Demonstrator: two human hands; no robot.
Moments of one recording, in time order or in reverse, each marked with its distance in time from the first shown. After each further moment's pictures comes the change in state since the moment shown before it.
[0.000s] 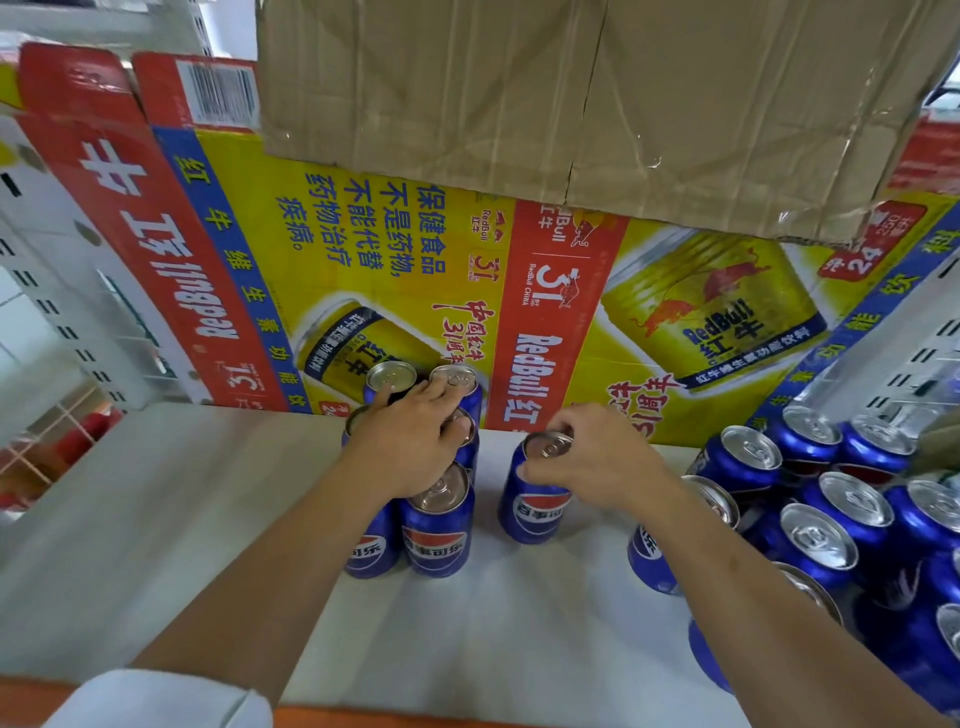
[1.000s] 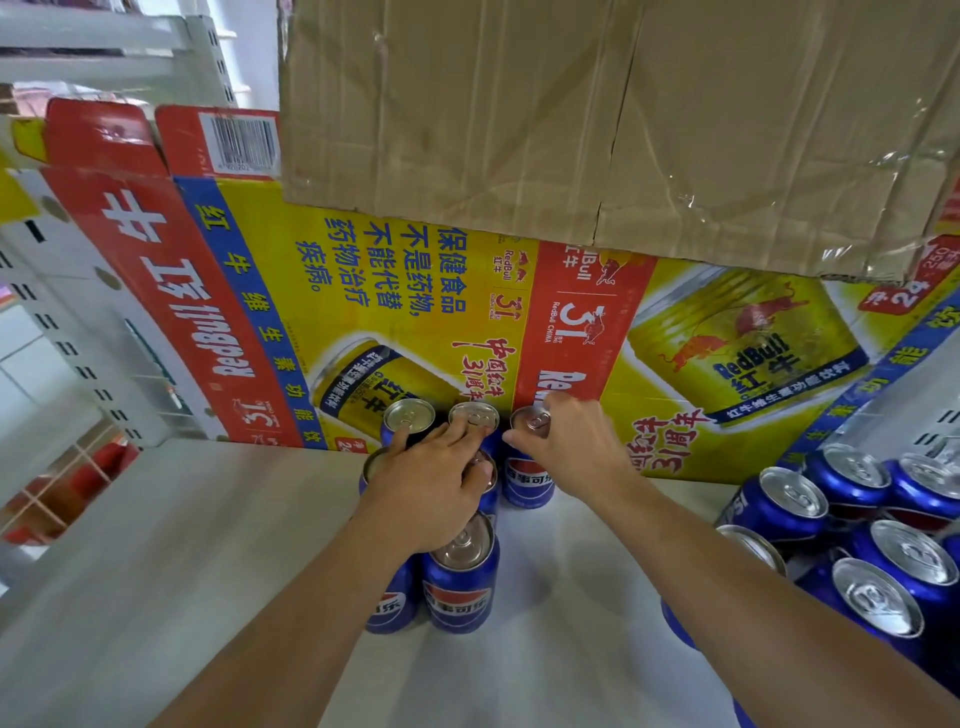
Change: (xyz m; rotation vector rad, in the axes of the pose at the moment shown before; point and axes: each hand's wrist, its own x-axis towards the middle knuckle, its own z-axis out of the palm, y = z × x) left_hand 0.001 0.000 -0.002 0.004 -0.014 -0.005; right_hand 0.066 -0.022 0.021 -0.203 0.284 -0.048
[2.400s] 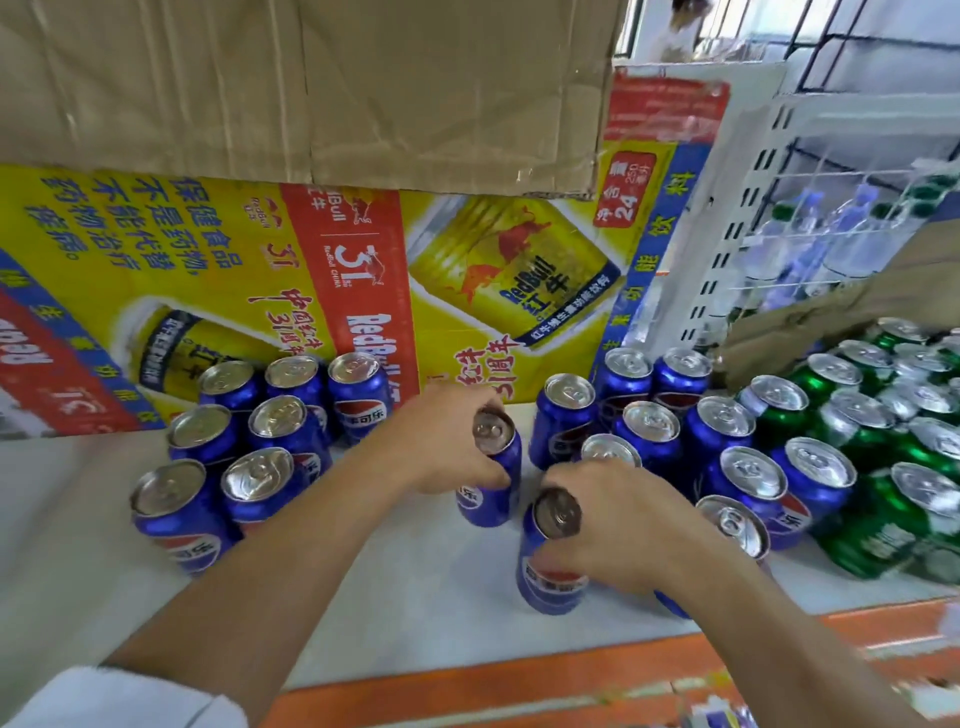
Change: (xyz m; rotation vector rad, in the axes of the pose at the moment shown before) left_hand -0.004 0.181 0.005 -0.251 -0.131 0.272; right_hand -0.178 0.136 -0.113 -0.137 -0.326 -0.056
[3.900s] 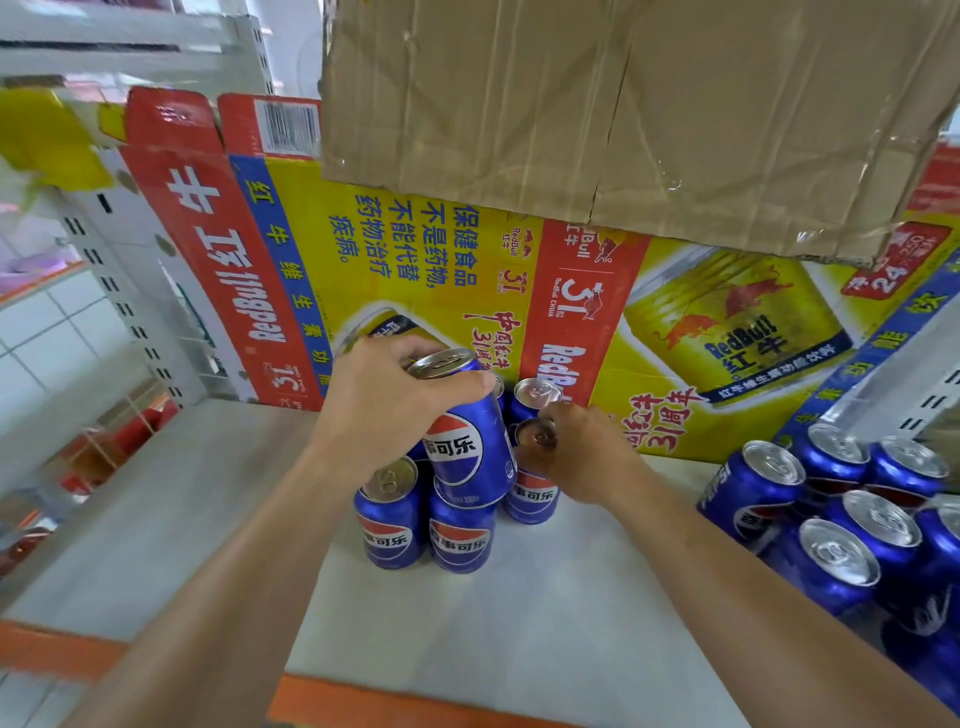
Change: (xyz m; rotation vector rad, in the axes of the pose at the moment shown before) left_hand -0.112 -0.112 -0.101 -0.542 0.706 -0.349; right_hand 0.155 -0.139 0.029 0.142 0.136 0.019
